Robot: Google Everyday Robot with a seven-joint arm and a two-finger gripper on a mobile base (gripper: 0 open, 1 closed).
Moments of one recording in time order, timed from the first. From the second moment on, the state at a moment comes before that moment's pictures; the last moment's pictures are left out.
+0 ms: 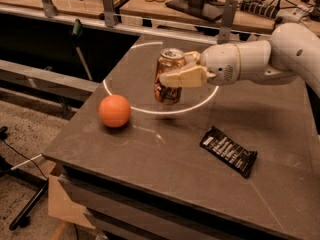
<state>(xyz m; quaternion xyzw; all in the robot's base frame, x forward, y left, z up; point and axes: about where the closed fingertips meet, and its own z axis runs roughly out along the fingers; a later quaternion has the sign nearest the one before) 0.549 -0.025 0.939 -0.49 0.58 0.49 0.43</state>
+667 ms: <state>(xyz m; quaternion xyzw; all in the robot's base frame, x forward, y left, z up) 0.519 0.007 0.925 -0.54 0.54 0.47 0.45</state>
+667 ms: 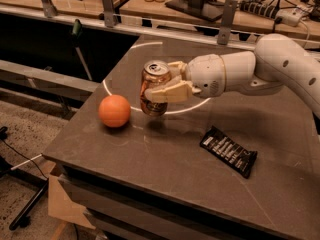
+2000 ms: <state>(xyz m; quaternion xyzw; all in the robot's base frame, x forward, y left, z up) 0.531 0.021 0.885 -0.56 0.55 0.40 0.47</state>
